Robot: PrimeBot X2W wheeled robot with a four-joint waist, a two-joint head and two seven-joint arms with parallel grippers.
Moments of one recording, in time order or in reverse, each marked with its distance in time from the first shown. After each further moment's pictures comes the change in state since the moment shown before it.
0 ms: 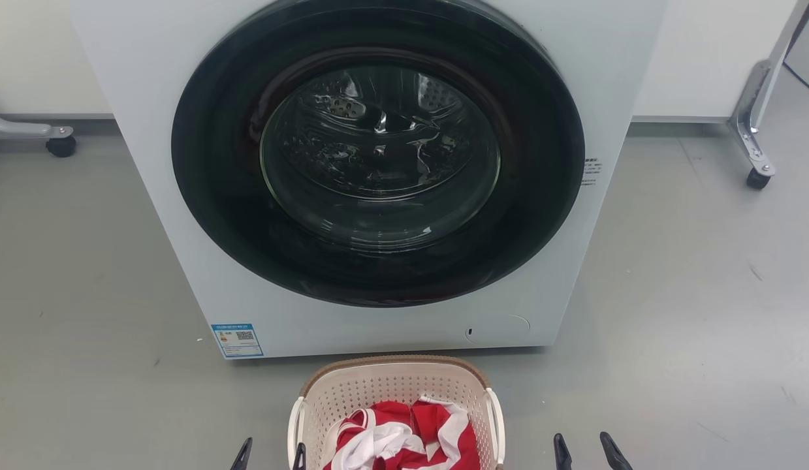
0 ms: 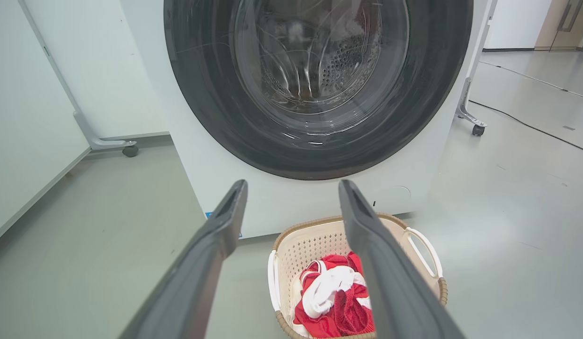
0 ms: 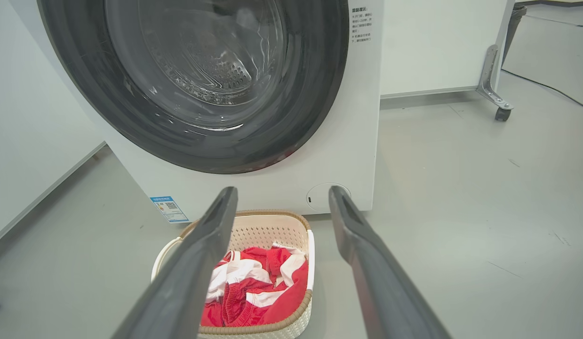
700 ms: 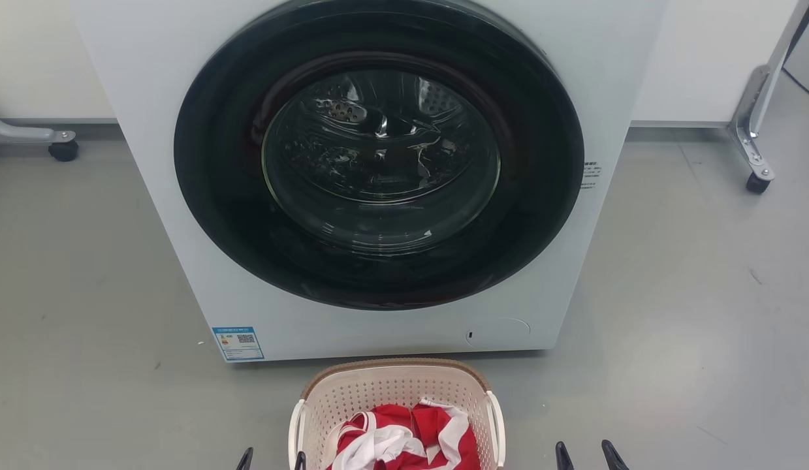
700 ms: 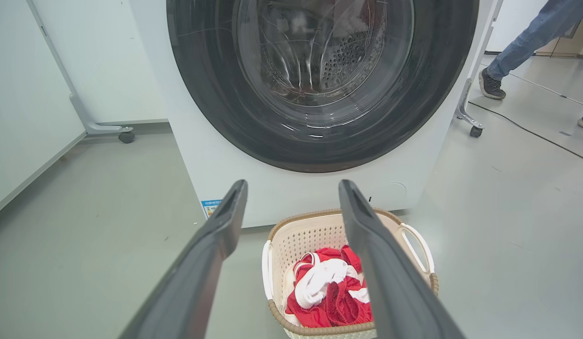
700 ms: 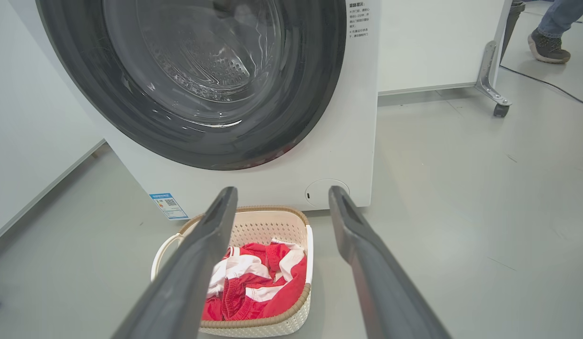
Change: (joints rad) left arm 0.011 -0.010 0.005 0.019 -0.036 -0.009 0.000; right arm 0.017 0.000 -0.007 0.002 0.000 0.007 0.000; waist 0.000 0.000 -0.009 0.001
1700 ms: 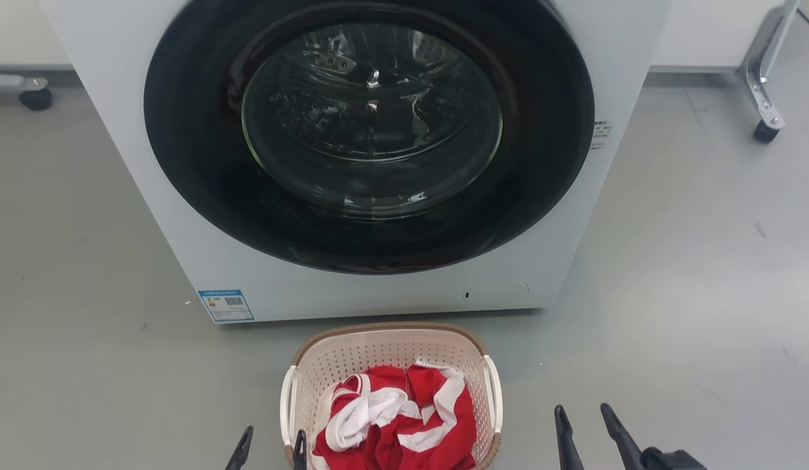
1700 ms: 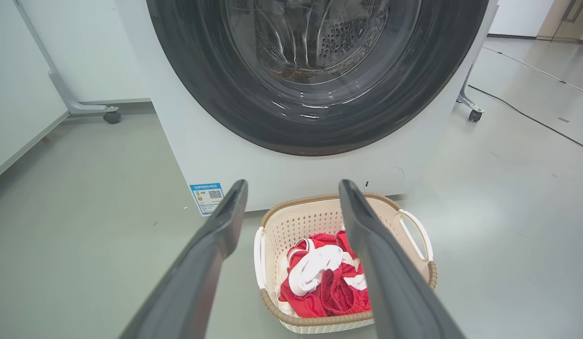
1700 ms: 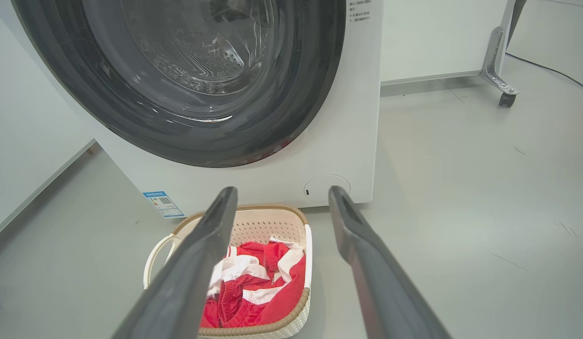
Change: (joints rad) left arm -0.026 -0.007 0.006 0.007 -0.002 -0.010 0.000; right arm -0.054 0.000 -0.008 0.002 0.001 0.021 0.000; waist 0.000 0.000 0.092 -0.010
